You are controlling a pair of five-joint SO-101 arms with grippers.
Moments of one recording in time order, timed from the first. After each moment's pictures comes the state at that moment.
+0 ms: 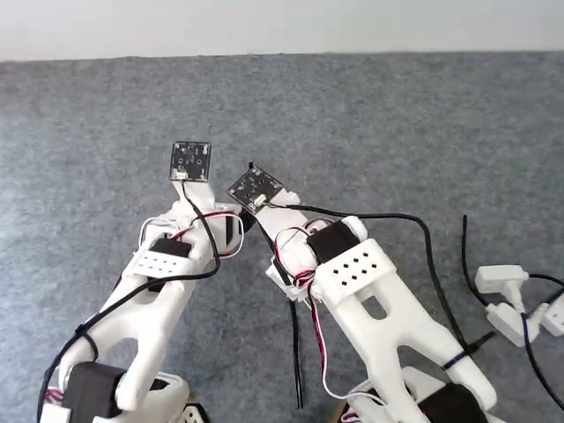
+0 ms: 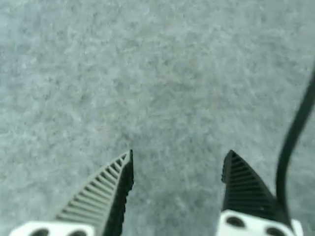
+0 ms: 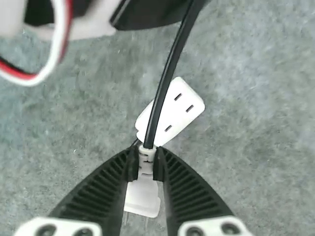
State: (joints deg) left arm 7.4 -14.2 56.0 18.5 13.1; right arm -33.5 -23.4 35.0 69.6 14.2
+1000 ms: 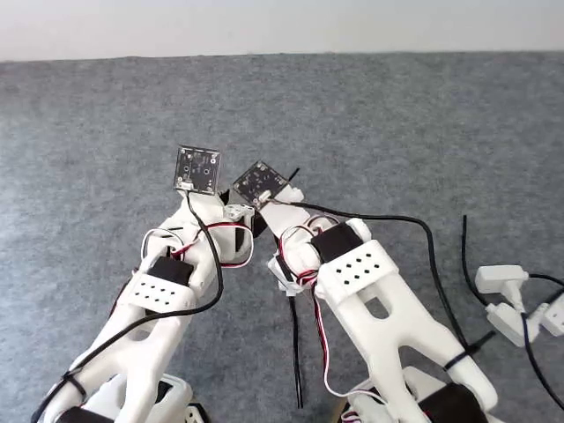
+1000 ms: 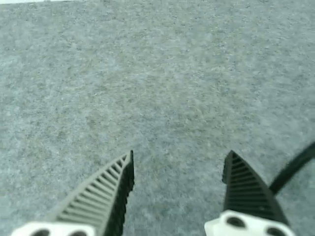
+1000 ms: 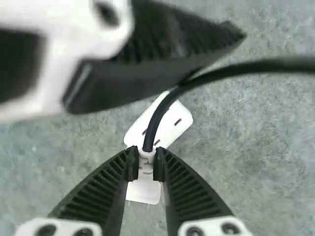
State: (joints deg) left arm 12.7 -29.8 62.4 18.3 13.1; right arm -32.1 -23.4 37.5 62.9 13.2
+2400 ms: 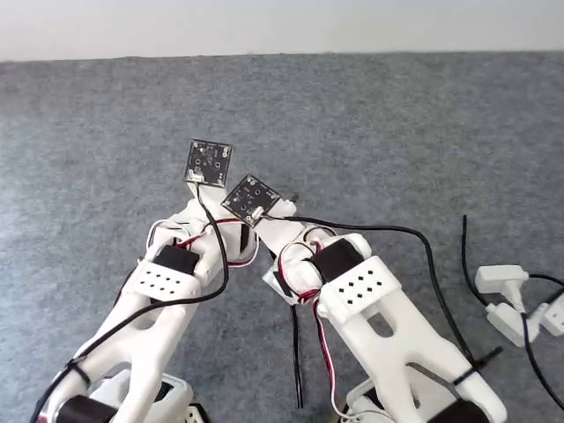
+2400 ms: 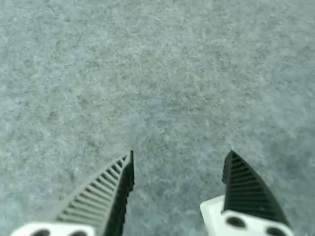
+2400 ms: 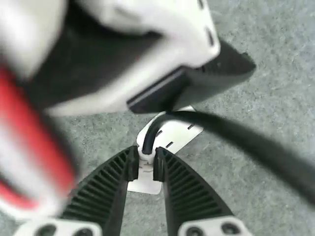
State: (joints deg) left arm 13.7 -26.2 56.9 27.3 13.1; right arm -35.1 -29.3 42.2 61.9 16.7
